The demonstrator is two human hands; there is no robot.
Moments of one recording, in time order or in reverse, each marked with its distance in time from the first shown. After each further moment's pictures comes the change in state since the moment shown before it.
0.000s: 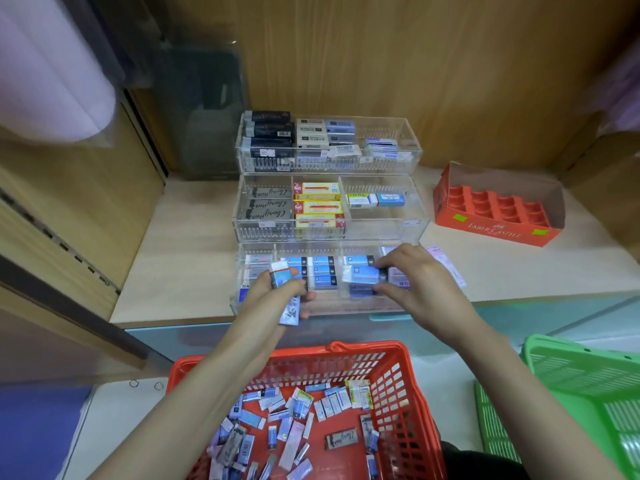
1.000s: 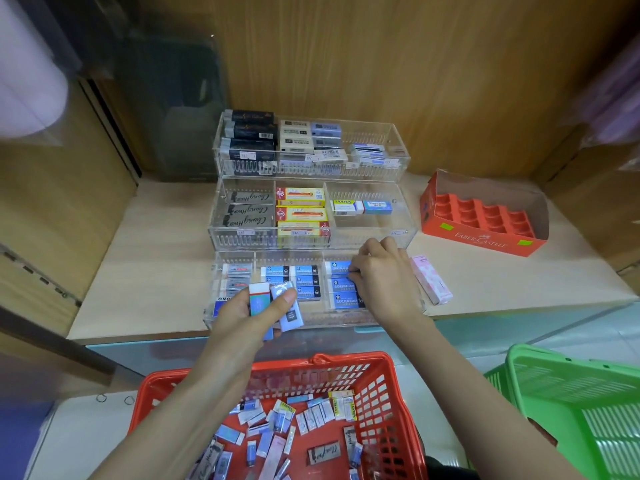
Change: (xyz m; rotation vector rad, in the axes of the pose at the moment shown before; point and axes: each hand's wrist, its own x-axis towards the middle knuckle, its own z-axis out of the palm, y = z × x) left_hand 0.003 -0.013 -0.005 0.086 0.035 0.025; right_hand 0.046 0.014 0.049 -0.412 0.098 0.136
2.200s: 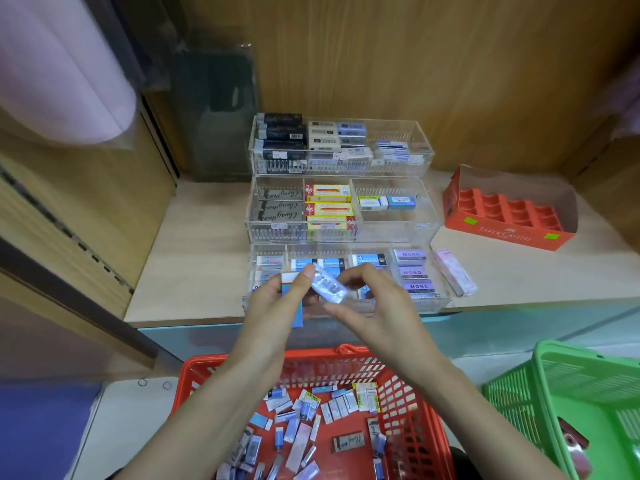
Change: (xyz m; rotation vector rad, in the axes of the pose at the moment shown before) left_hand -0.015 0.012 0.001 -0.054 0.035 0.038; right_hand -0.061 -0.067 -0.065 0.897 -0.160 0.042
